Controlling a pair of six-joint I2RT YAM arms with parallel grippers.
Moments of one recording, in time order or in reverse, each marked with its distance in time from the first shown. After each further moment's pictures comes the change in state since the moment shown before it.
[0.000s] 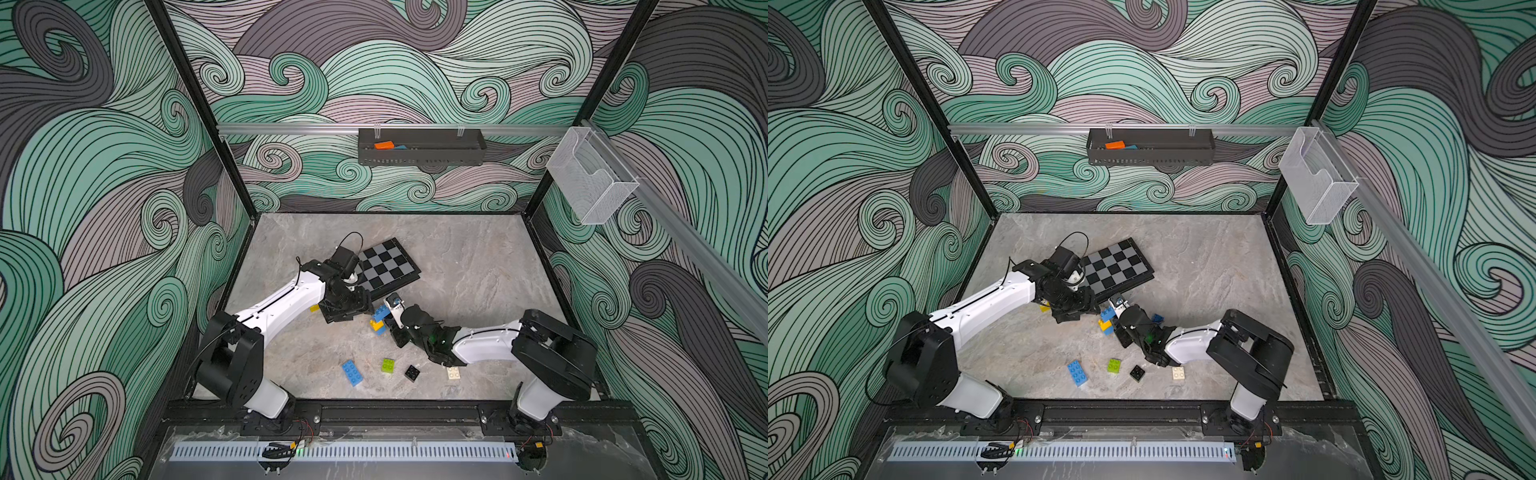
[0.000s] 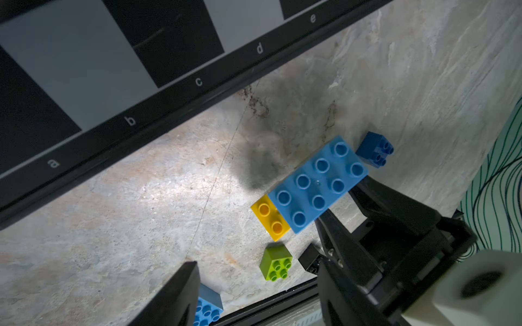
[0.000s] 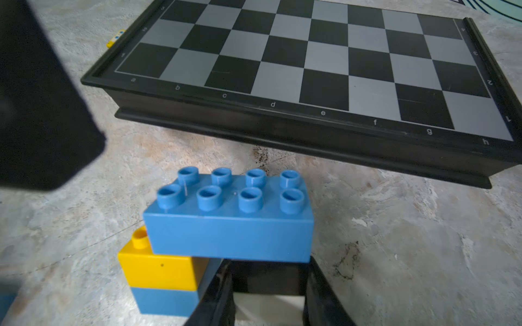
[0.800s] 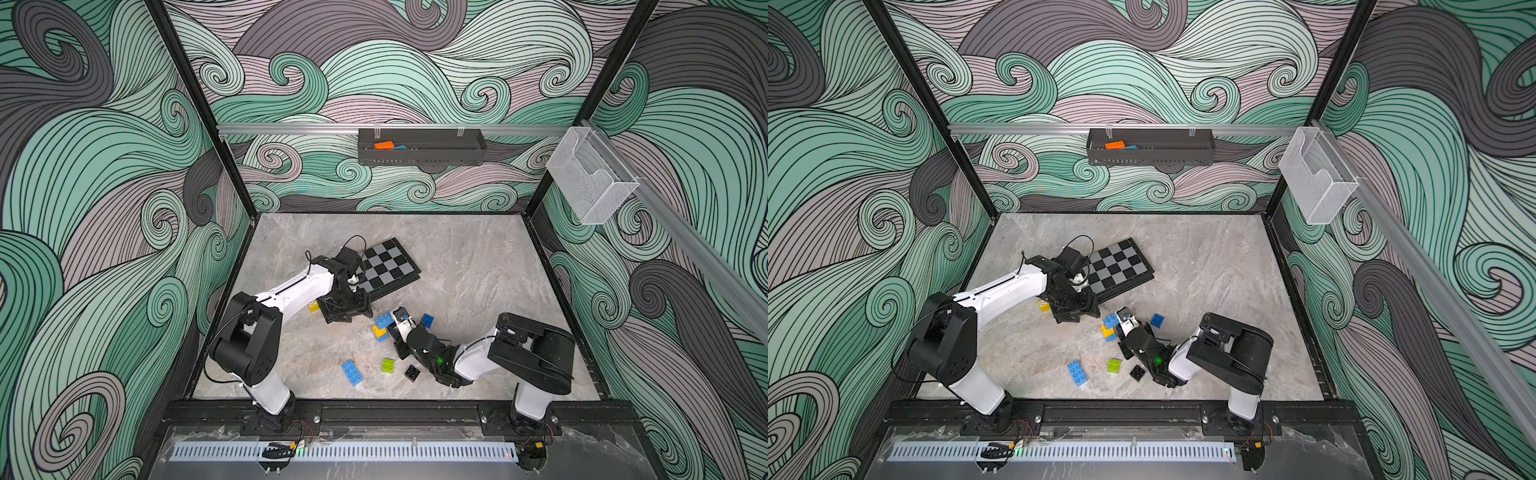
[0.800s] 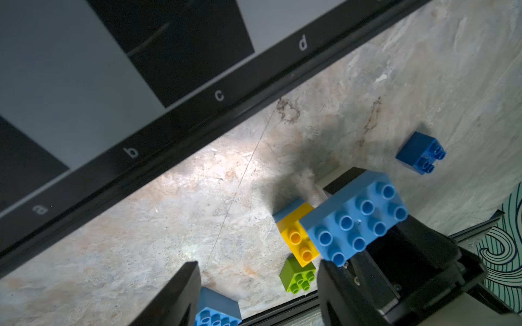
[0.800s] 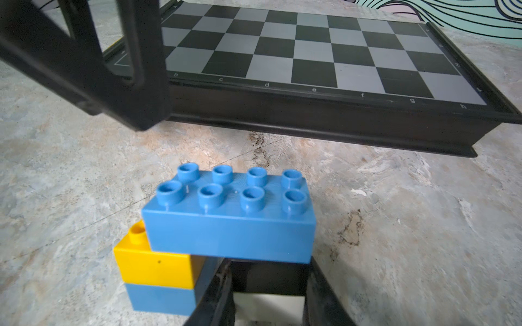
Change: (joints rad) left arm 0.018 0.130 0.044 -0.029 0.005 0.074; right arm 0.080 0.092 -0.188 0.394 0.140 0.051
